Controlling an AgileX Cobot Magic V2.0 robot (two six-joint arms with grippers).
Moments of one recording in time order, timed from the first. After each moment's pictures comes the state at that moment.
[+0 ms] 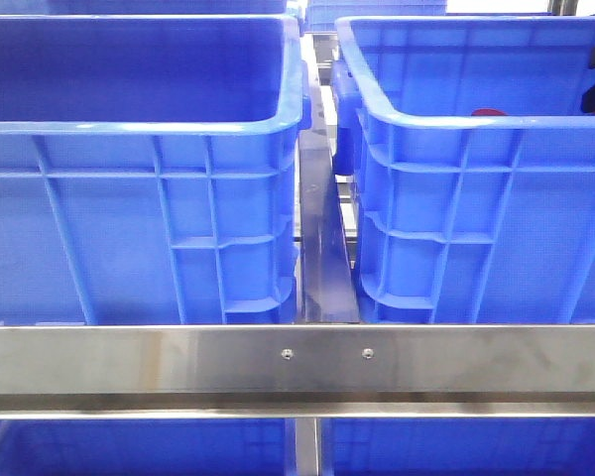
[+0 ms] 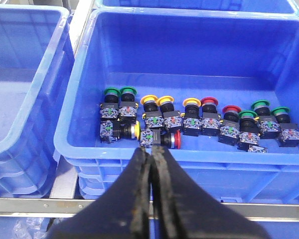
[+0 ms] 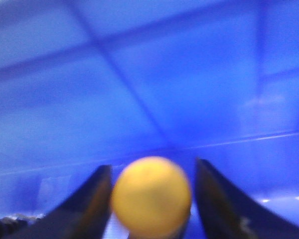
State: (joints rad) left arm -0.28 0.33 -0.80 0.34 0.92 -0.40; right arm -0.28 1.94 -1.26 1.81 0.39 -1.68
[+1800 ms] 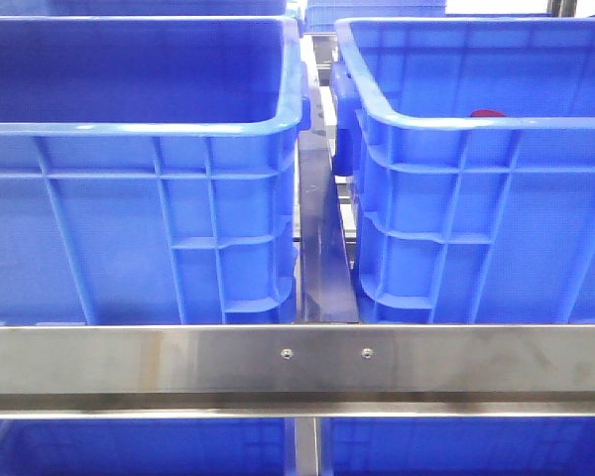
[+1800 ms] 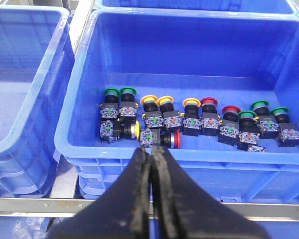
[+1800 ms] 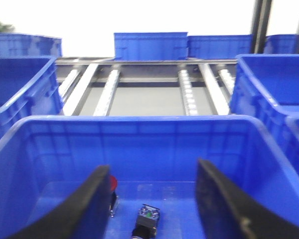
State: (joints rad) left arm -0.28 0.33 -0.80 0.34 0.92 -0.40; right arm -0.28 0.66 -0.55 1.65 0.22 -1.61
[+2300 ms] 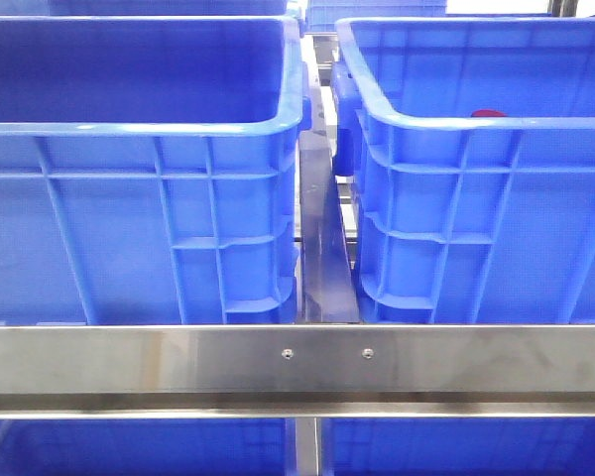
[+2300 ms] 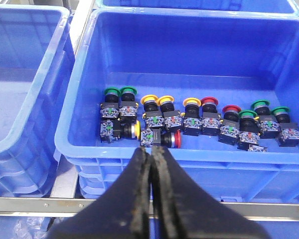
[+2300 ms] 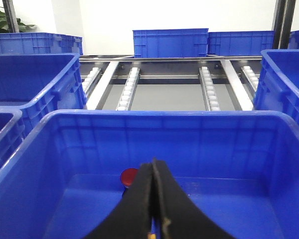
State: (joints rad) left arm -0.28 0.33 -0.80 0.34 0.92 -0.40; right arm -0.17 0.66 -0.53 1.65 0.18 -1.60
